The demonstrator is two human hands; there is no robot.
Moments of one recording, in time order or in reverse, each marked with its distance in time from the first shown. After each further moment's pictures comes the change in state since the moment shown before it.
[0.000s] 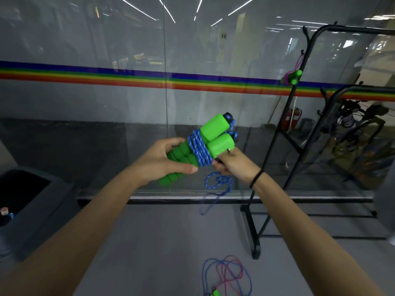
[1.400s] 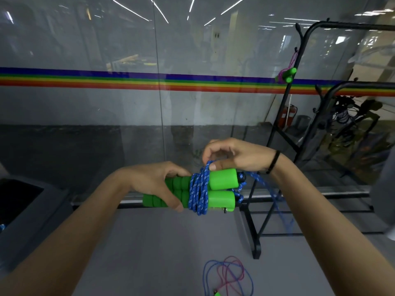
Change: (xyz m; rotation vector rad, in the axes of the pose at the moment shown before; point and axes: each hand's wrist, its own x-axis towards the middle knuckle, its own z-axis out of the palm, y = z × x) left_hand 0.013 0.002 -0.009 0.331 -0.626 -0.138; right_hand -0.005 -0.046 -0.034 -0.386 -0.447 -0.122
